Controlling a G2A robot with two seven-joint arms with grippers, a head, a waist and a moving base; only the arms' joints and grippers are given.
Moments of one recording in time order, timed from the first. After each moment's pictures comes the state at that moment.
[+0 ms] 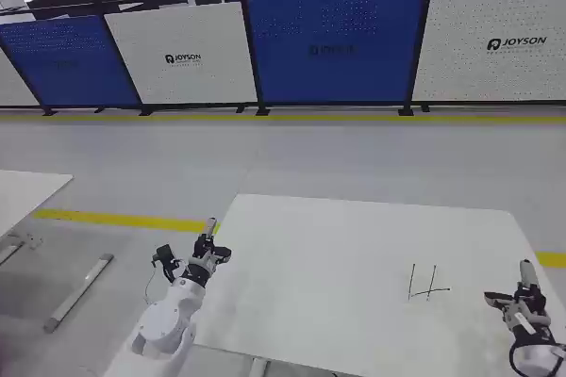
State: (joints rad) left arm 1.73 -1.15 -1.60 -1.80 -0.42 0.00 0.00; right arm -1.73 -1.15 1.60 -1.80 0.42 0.00 0.00
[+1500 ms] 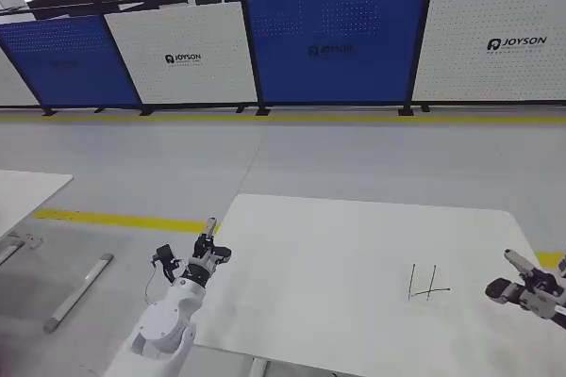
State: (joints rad) left arm 1.73 -1.15 -1.60 -1.80 -0.42 0.00 0.00; right arm -1.35 -1.04 1.77 -1.44 0.31 0.11 1.17
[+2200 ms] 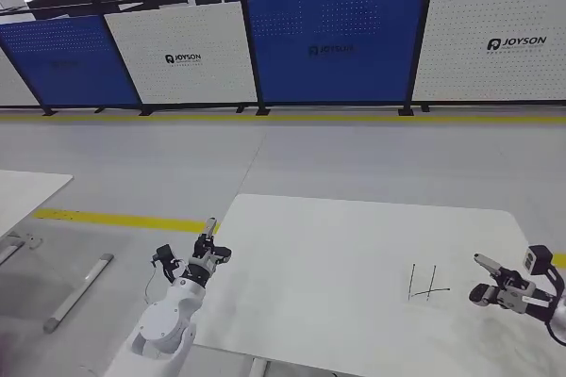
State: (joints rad) left arm 1.73 -1.15 -1.60 -1.80 -0.42 0.00 0.00; right arm -1.19 -1.04 1.62 -1.19 0.20 0.06 1.21
